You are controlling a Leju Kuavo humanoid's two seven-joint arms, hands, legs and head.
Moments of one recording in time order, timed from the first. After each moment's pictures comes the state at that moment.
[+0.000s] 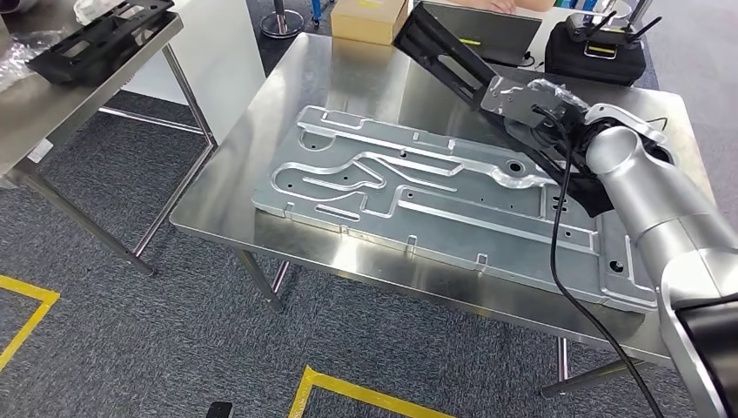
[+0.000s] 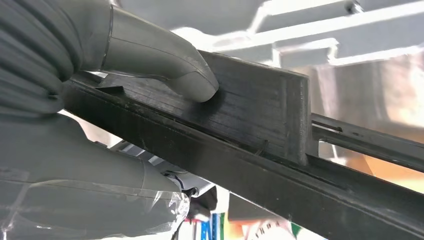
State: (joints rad) left arm -0.04 -0.14 0.76 -0.18 -0.67 0.10 -0.32; right arm -1.33 -0.06 0.67 -0.52 0.44 0.21 -0.07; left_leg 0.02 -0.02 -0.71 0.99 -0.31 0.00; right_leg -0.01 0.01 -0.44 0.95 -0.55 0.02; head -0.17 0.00
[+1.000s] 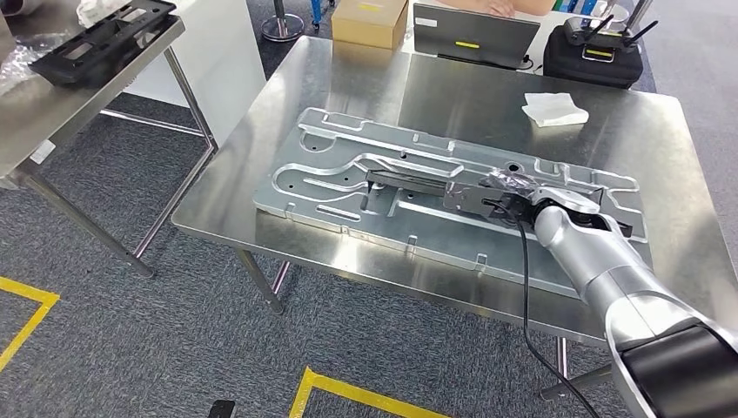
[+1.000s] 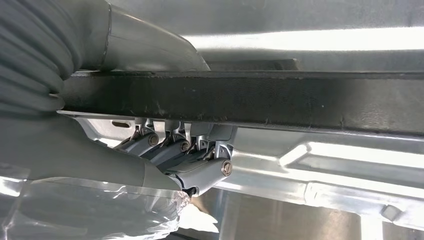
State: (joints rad) left arm -0.05 -0.14 0.77 -0.18 -0.69 0.09 -0.30; right arm -1.15 0.00 0.77 -0.39 0.62 0.14 -0.11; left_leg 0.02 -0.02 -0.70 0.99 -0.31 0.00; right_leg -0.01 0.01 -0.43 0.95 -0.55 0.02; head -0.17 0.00
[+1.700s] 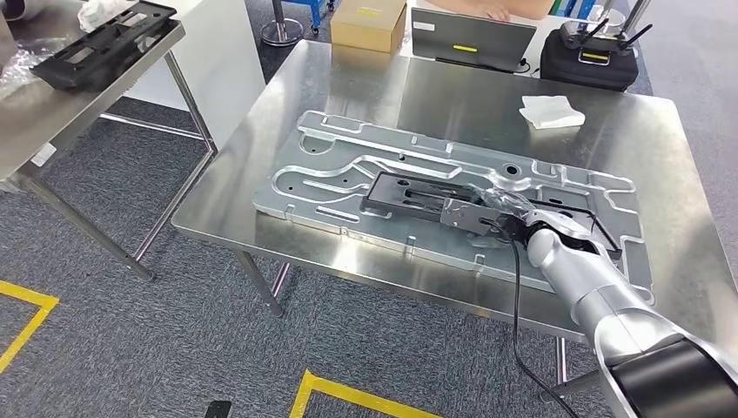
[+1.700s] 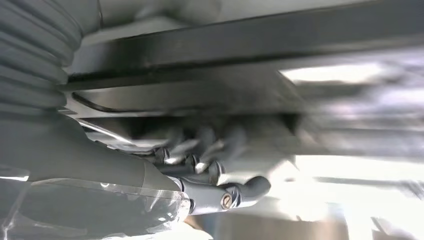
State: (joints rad) left arm -0.05 -0.14 0.80 -0.18 -0.70 0.13 -0.29; right arm -1.08 0.03 0.70 -0.37 0.58 0.04 -0.20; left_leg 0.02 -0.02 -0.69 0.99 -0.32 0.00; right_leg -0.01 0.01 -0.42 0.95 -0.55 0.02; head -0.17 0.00
